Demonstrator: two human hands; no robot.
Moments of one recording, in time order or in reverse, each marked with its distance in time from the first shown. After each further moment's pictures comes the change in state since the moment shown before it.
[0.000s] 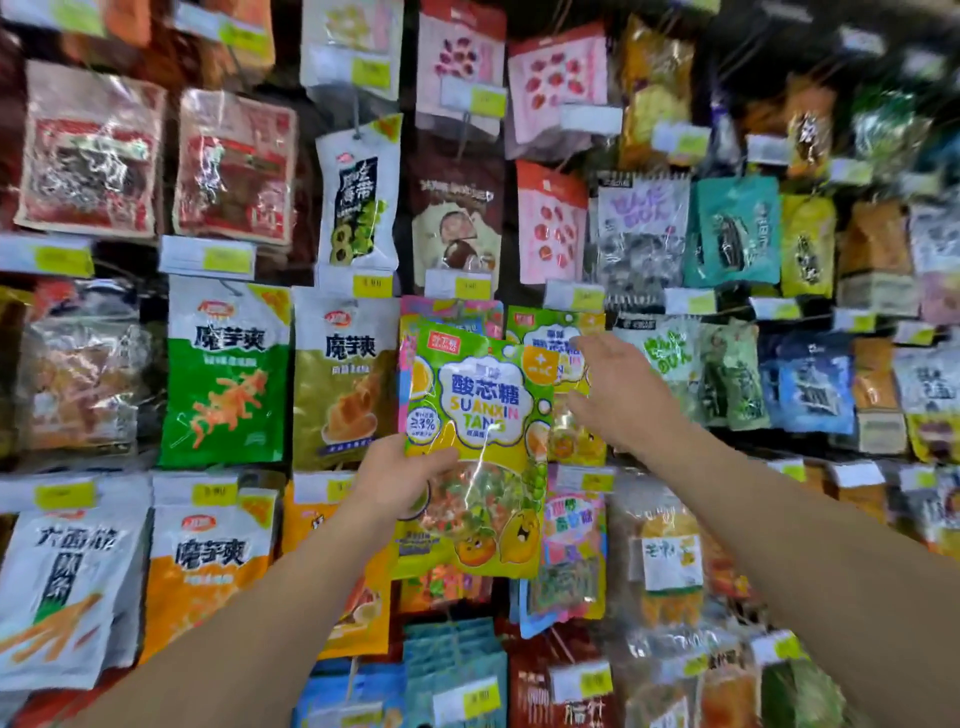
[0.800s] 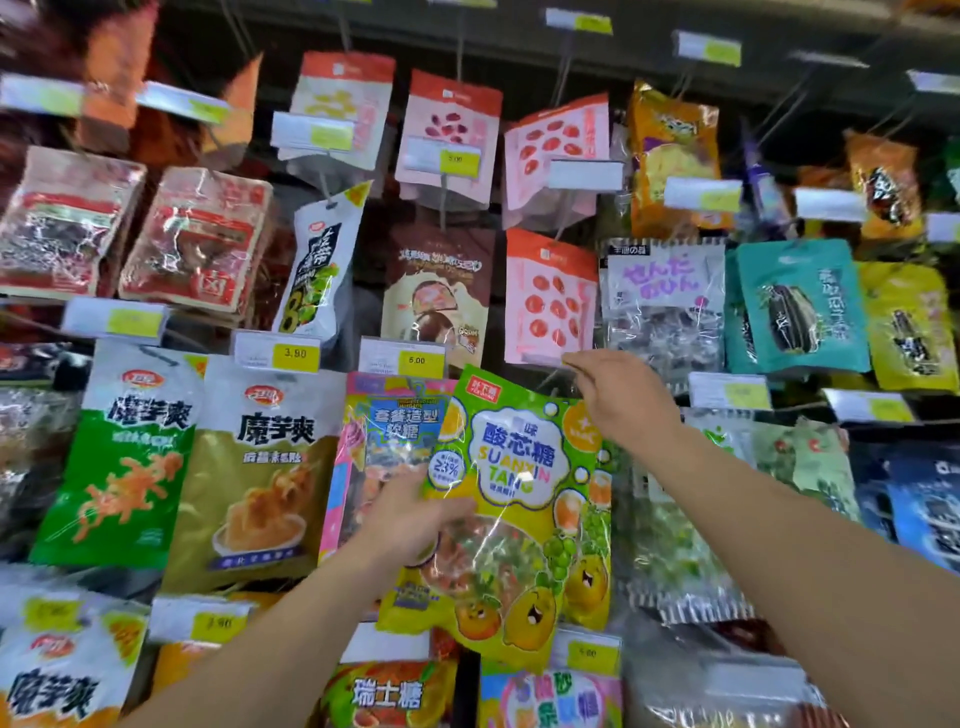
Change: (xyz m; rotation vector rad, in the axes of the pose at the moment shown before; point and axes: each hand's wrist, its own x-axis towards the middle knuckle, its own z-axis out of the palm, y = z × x) left_hand 0.117 0.032 0.116 0.067 0.079 0.129; right_hand 0.184 0.122 0.049 0.106 0.279 -0.272
